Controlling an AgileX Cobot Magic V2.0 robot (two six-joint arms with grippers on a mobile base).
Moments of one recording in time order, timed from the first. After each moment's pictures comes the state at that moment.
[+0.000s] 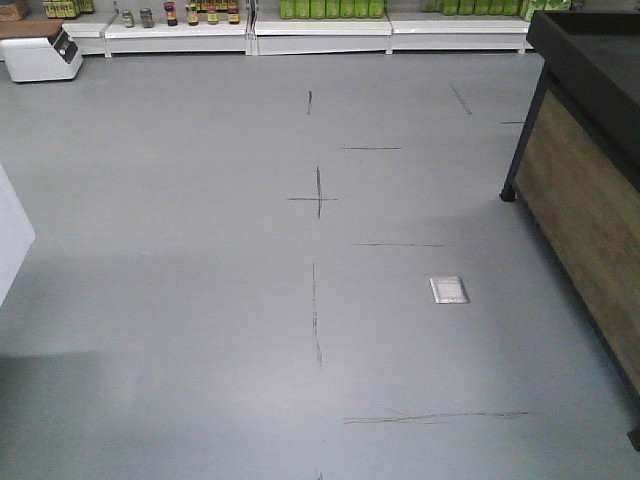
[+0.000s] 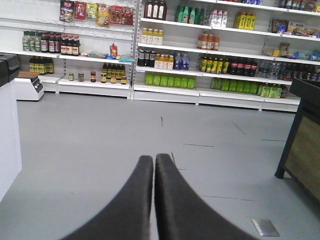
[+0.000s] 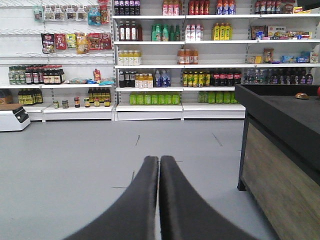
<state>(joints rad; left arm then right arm) -0.03 -0.01 0.03 0.07 0.09 -0.22 0.01 -0.01 0.03 -0.06 0.01 0.06</state>
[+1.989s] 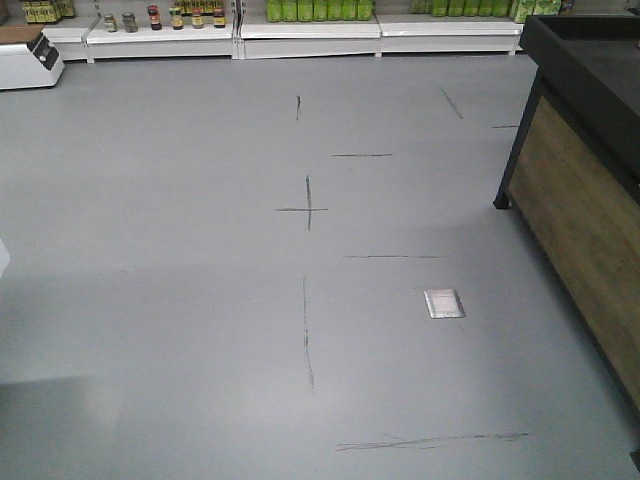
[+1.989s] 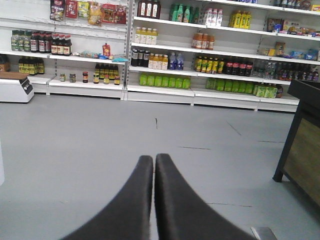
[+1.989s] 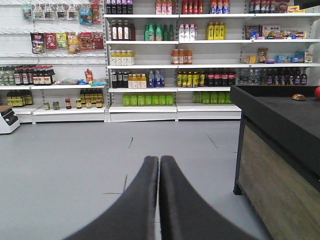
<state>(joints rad) -0.03 -0.01 0.03 0.07 0.09 -0.22 0.01 -0.01 0.03 -0.06 0.01 0.06</state>
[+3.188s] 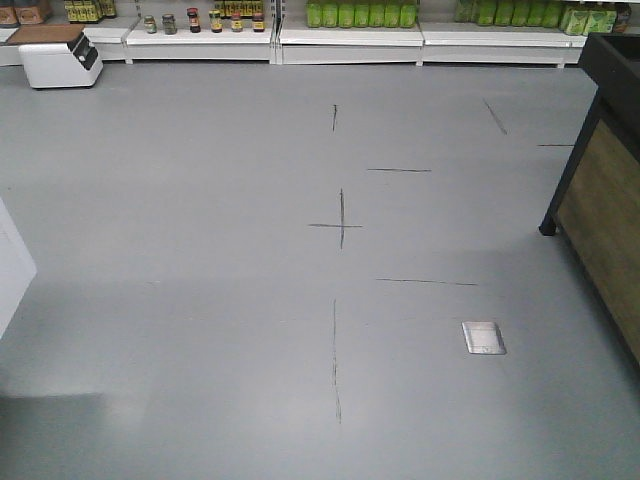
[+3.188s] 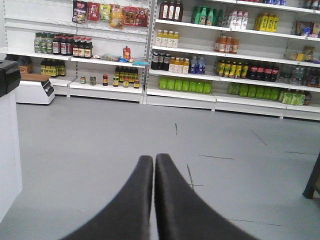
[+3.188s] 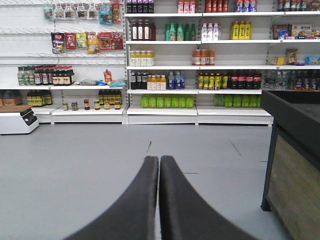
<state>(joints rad) -0.03 -0.01 0.03 0.07 0.09 -0.22 0.01 -0.01 0.03 -0.06 0.01 0.06</state>
